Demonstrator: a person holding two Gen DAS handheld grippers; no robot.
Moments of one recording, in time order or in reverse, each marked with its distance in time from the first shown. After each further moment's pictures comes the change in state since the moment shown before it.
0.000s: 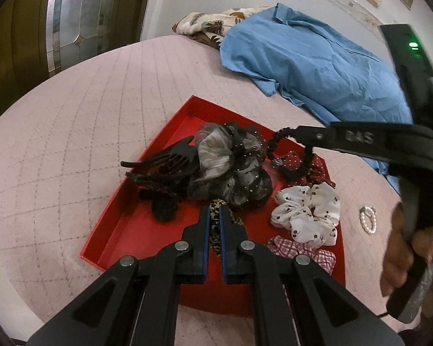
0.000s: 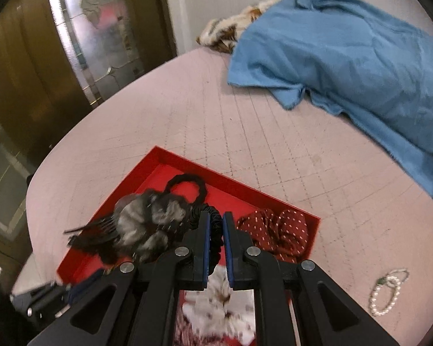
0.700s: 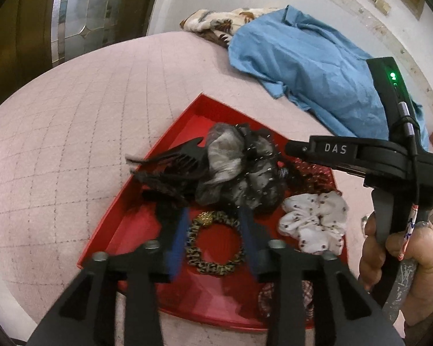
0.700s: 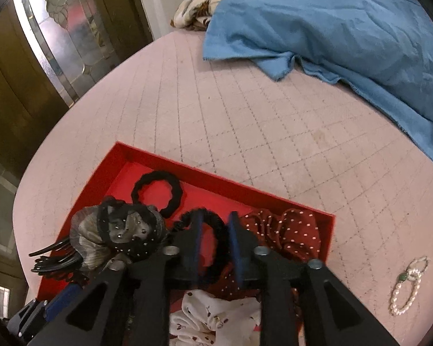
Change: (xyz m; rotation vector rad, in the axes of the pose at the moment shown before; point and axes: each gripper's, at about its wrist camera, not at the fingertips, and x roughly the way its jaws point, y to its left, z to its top) left arm 0.000 0.010 -0.001 -0.049 -0.012 -0.011; right arm 0.042 -0.019 0.001 0.097 0.056 -0.021
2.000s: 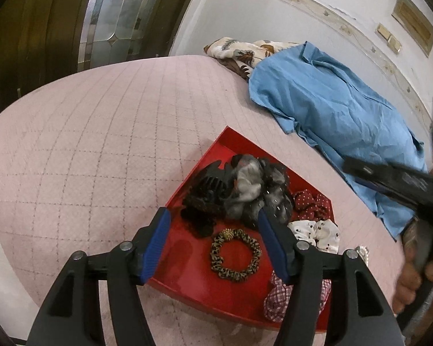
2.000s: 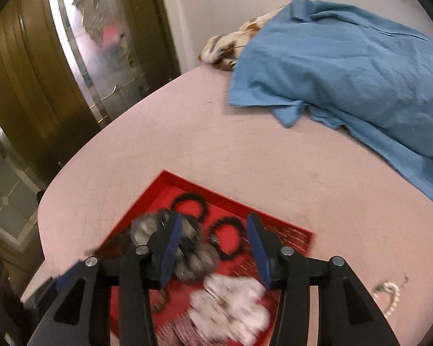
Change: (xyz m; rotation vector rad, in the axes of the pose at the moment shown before) left arm -0.032 0.024 0.001 -0.112 -0.119 0.020; right arm -0.082 0.008 -0.006 -0.075 -0.141 0.054
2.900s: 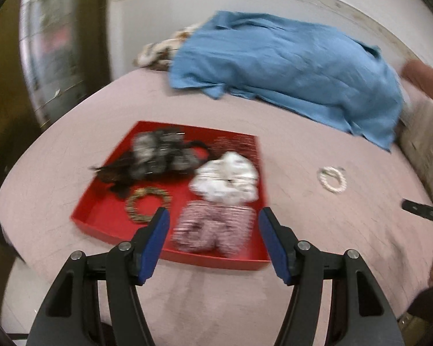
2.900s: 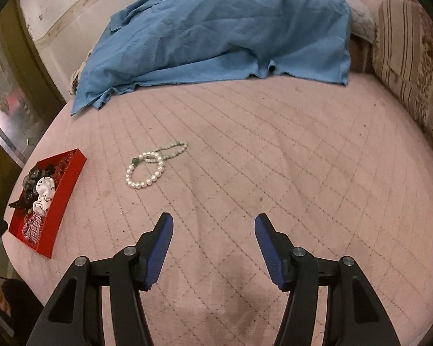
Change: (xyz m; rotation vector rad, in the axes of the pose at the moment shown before) left arm -0.056 -0.138 -0.070 0.439 0.059 0.000; right arm -0.174 -0.265 -0.222 0.441 -0.014 -0.272
